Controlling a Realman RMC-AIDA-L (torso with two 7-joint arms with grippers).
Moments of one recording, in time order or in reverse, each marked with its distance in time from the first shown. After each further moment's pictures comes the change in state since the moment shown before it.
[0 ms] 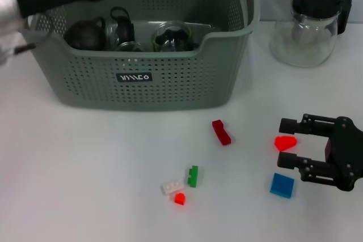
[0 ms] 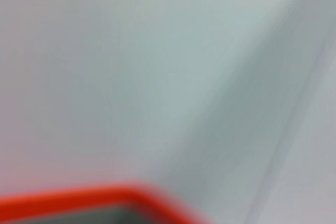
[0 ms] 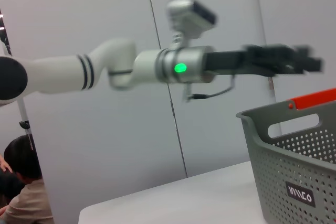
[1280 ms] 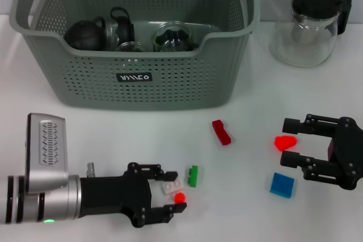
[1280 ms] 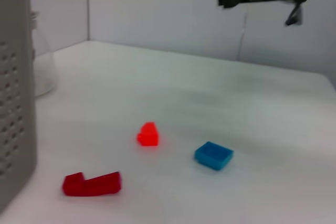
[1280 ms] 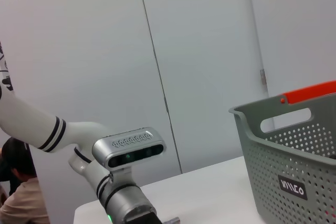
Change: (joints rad) left arm 0.099 -0.082 -0.019 -0.515 0.475 0.027 0.909; right arm -0.007 -0.003 0.001 -0.008 0.000 0.009 0.018
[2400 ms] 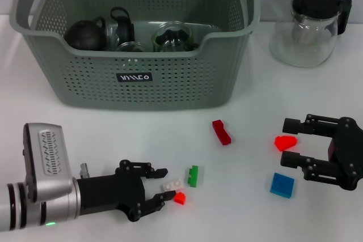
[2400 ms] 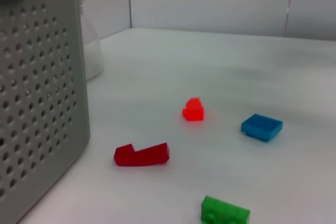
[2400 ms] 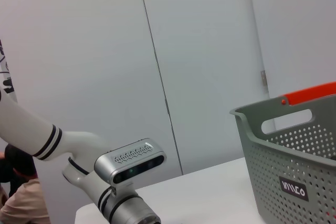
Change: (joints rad) left arm 0.021 -0.002 -0.027 -0.060 -0.046 -0.128 0.126; right arm 0.000 0.000 0.000 0.001 0.002 -0.003 0.000
